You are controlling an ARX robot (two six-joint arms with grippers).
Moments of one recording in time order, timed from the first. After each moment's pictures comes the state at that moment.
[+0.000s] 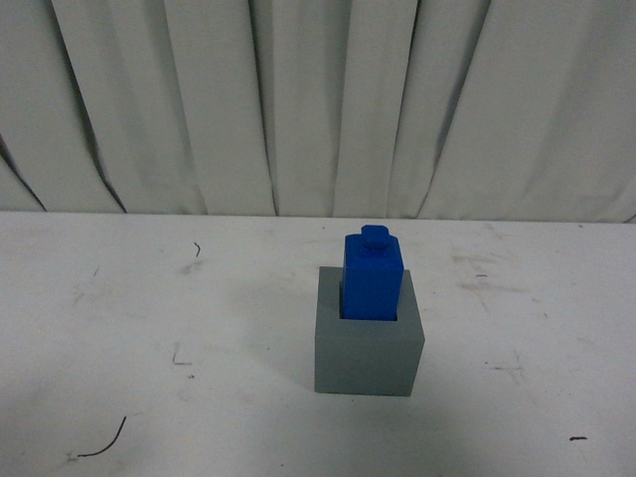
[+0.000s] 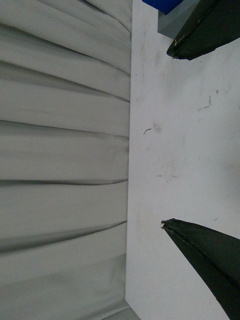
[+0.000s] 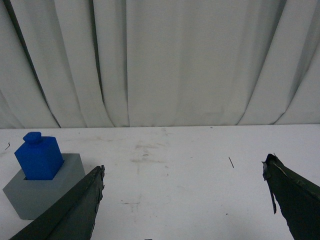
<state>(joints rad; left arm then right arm) 0.00 0.01 0.01 0.00 0.00 0.00 0.00 0.00 0.01 0.00 0.00 -0.01</state>
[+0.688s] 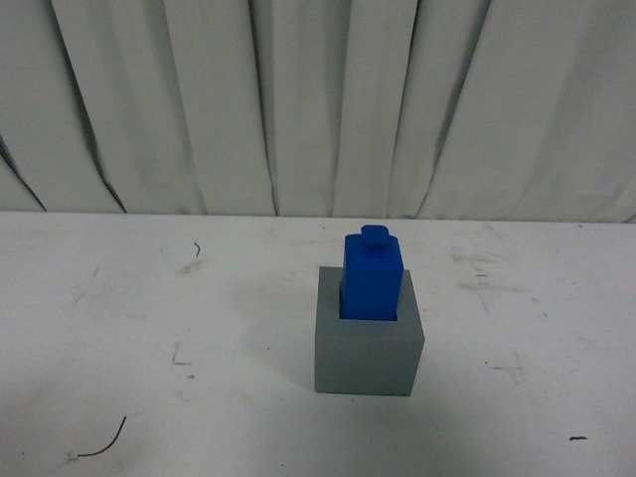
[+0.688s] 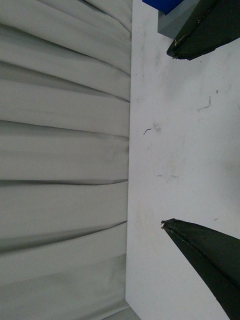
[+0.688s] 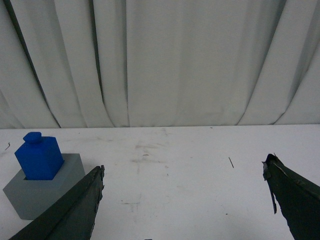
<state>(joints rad) 0.00 0.01 0.01 0.00 0.00 0.00 0.00 0.00 0.01 0.00 0.00 -0.01</state>
